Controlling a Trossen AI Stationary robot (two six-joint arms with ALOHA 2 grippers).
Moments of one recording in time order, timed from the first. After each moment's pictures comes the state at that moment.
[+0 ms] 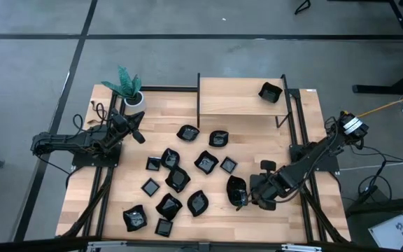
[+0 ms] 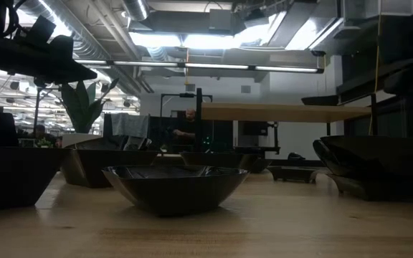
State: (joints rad) left arm 0.01 0.00 0.02 0.03 -0.83 0.00; right arm 0.65 1.49 0.87 -0.80 0.18 0.75
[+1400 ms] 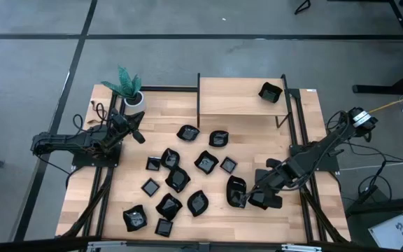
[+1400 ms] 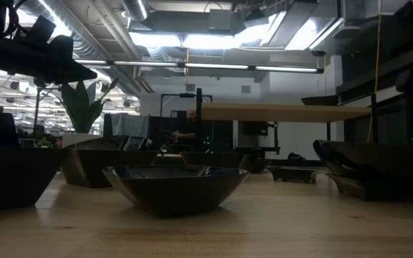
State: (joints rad) left arm 0.01 0.00 0.02 0.03 -0.83 0.00; right arm 0.61 1.30 0.83 -0.82 0.00 0.80
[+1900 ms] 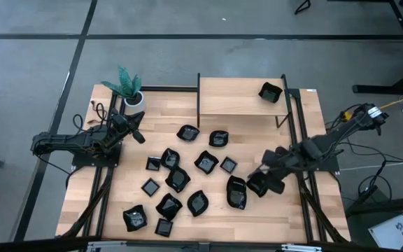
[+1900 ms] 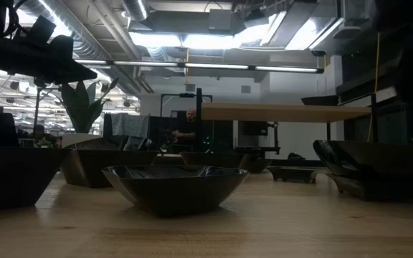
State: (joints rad) left arm 0.01 0.00 0.02 0.03 -0.83 0.00; right arm 0.50 1.04 0.83 -0.92 0.08 0.96
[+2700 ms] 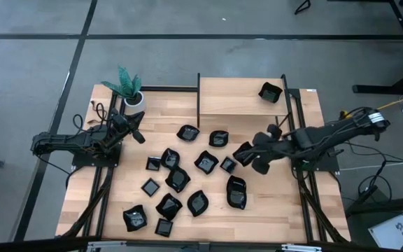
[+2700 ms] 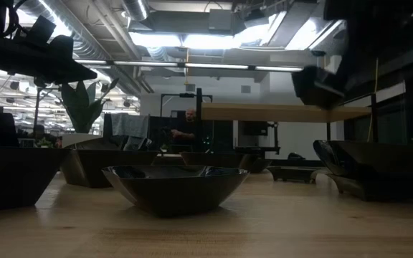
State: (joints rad) left arm 0.01 0.00 0.02 0.03 -0.83 0.00; right arm 0.29 1.13 0.92 -0.92 0.43 0.63
